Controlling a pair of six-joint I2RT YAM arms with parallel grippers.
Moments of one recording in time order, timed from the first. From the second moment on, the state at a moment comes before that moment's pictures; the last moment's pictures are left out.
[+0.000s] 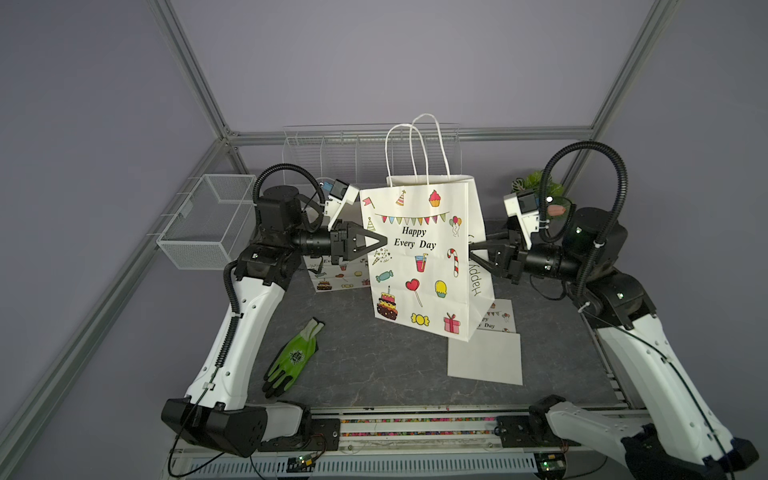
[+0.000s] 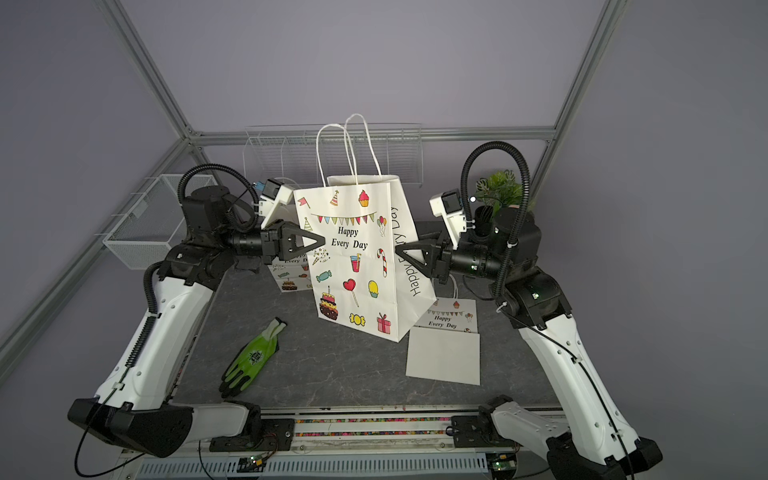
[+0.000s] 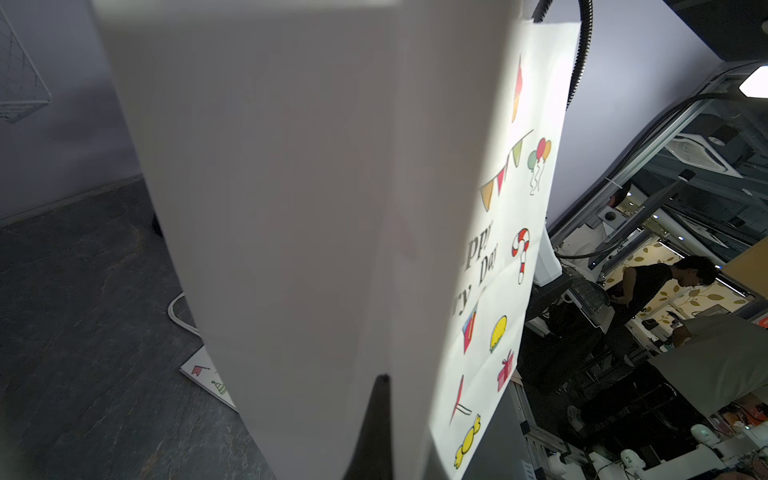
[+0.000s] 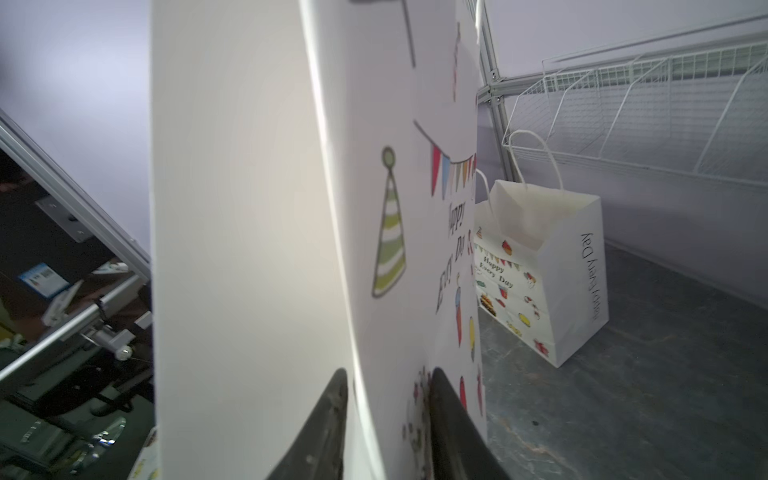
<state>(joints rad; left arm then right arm) -0.27 1.33 1.59 -0.51 1.32 -0.30 0.41 1.12 1.49 -0.48 -0.87 0.33</state>
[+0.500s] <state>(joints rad) -0.27 1.34 1.61 -0.51 1.33 -0.30 0.42 1.09 1.46 -0.58 -0.79 0.26</state>
